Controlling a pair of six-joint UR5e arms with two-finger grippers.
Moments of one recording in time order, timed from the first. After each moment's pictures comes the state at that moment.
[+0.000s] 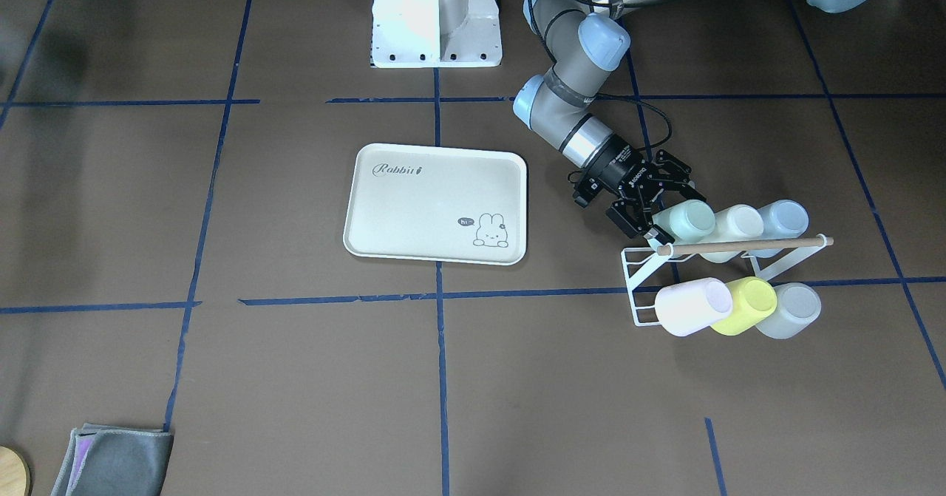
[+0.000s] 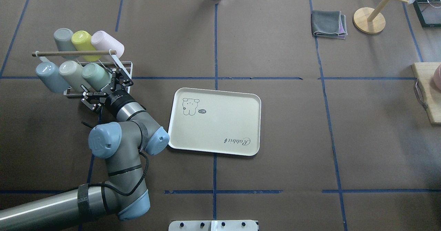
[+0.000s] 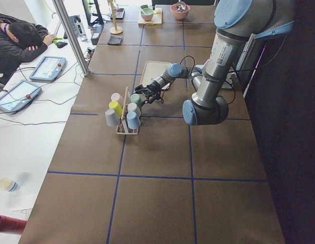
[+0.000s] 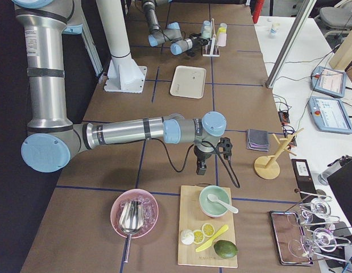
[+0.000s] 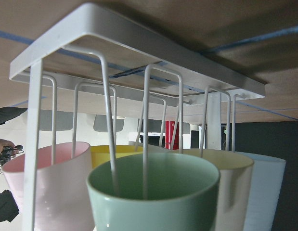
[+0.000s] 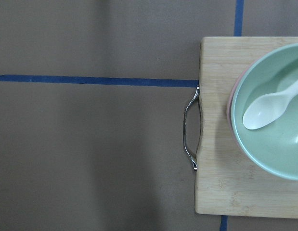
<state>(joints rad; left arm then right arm) -0.38 -2.14 -1.56 -0.76 -0.63 0.58 1.42 -1.56 1.71 -1.66 2.39 0.13</state>
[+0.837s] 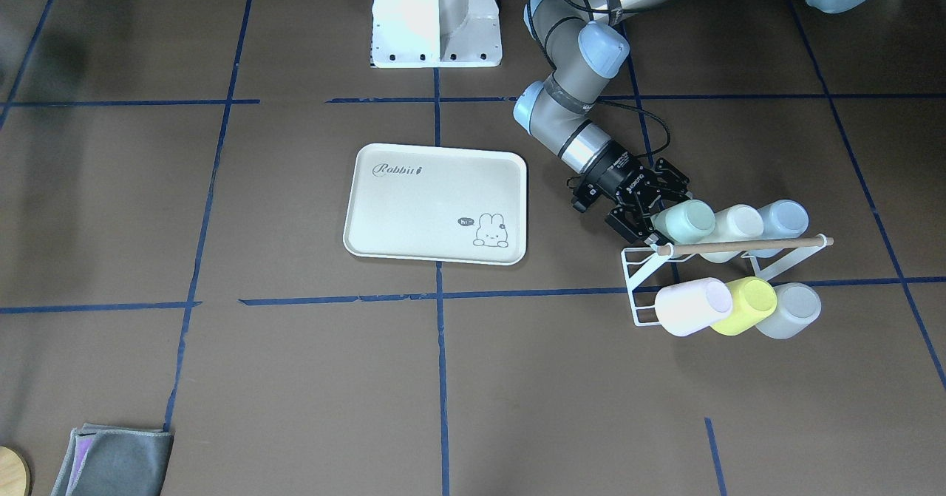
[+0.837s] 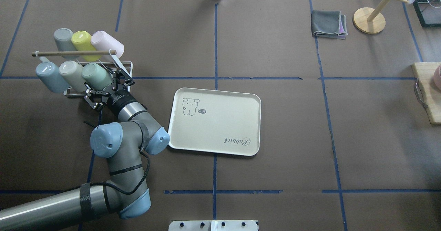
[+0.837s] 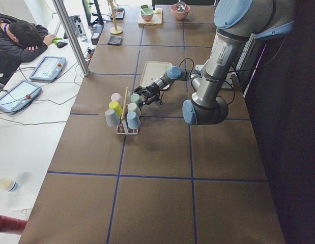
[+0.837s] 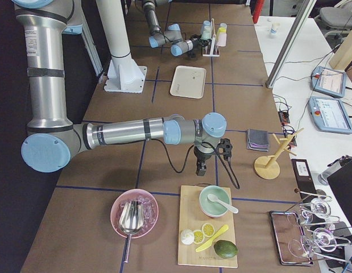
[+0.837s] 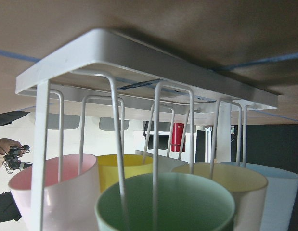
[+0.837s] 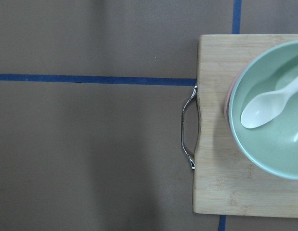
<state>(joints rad) -0.38 -2.14 -1.54 -0.79 -0.62 0.58 1.42 -1.56 1.71 -1.66 2.39 0.13</state>
